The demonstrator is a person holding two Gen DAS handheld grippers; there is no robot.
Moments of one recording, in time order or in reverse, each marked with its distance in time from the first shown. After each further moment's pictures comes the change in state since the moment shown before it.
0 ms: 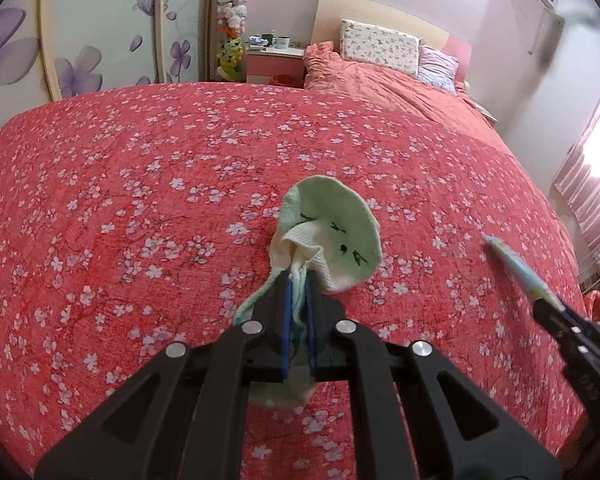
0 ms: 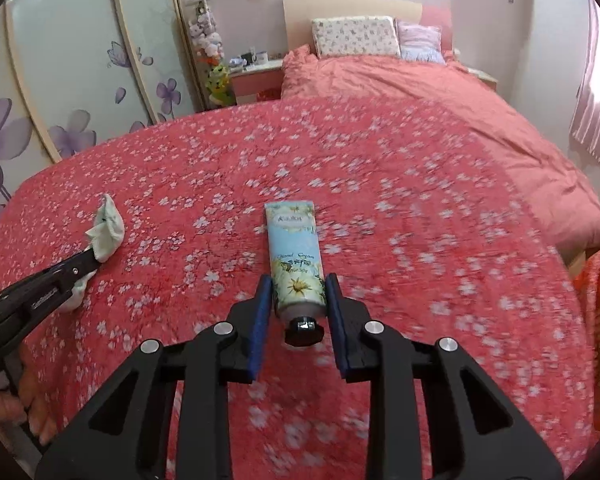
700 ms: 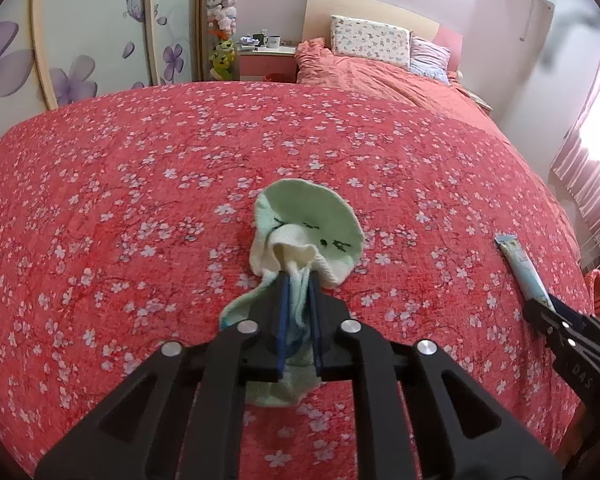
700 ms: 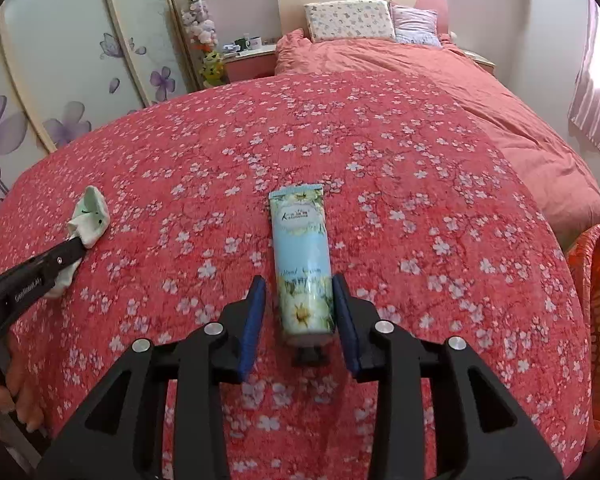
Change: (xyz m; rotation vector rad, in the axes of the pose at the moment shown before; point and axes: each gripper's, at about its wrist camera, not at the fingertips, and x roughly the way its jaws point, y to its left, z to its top) left arm -0.008 -0.017 -0.018 0.045 0.007 0.013; right arm 0.016 -0.013 -0.004 -0.001 0.075 -0.019
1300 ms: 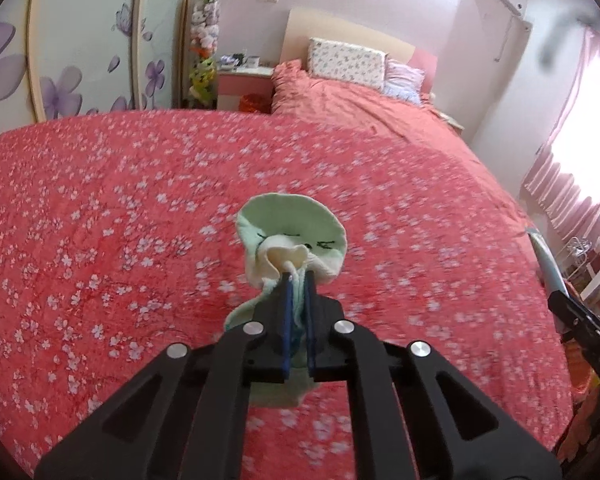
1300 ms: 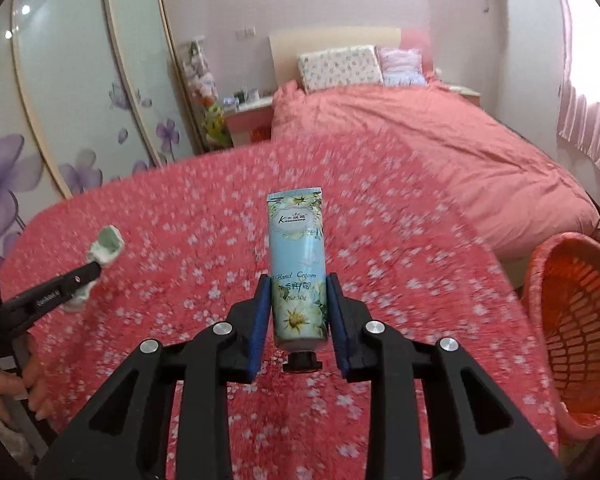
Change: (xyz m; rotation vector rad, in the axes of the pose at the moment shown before) left arm -0.050 -0.002 0.004 -0.007 -0.087 -0.121; right arm -0.089 -0.041 -0.016 0.070 -0.228 0.047
